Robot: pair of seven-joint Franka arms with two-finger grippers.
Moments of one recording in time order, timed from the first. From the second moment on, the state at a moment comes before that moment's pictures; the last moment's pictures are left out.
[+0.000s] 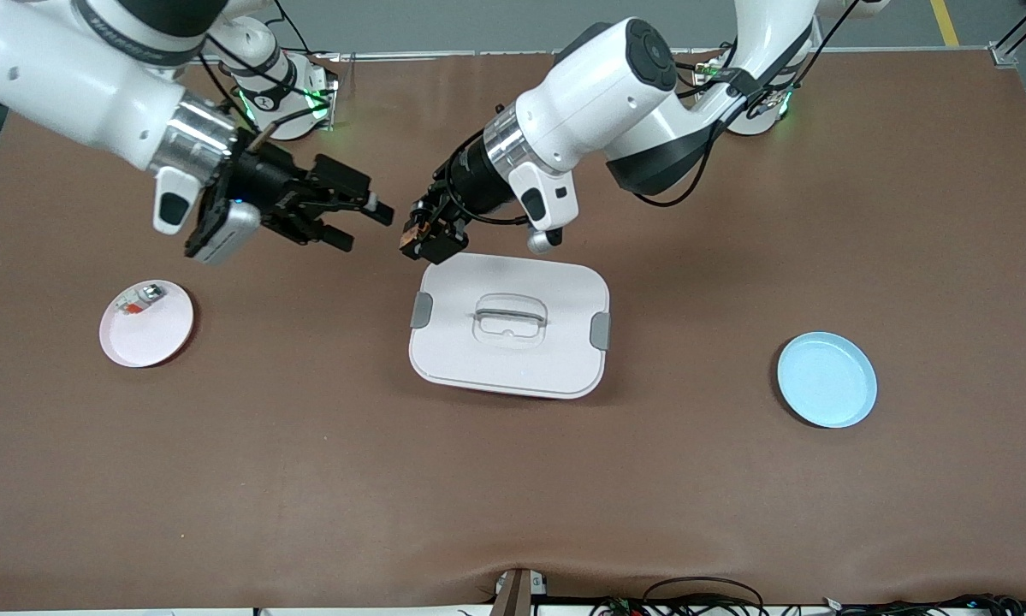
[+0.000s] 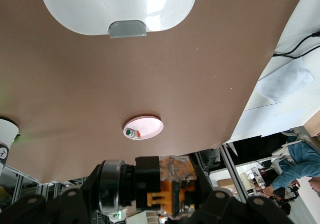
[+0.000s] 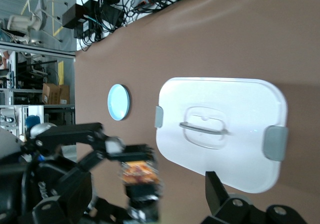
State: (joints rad) left arm -0.26 0.51 -0.72 -1.42 -0.20 2.51 -2.09; right arm 0.43 -0.03 -0.03 -1.85 0.79 2.17 0.12
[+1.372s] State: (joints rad) left arm -0.26 0.51 -0.72 -1.42 -0.20 2.51 -2.09; right arm 0.49 -0.02 -0.03 -1.93 0.79 2.24 0.13
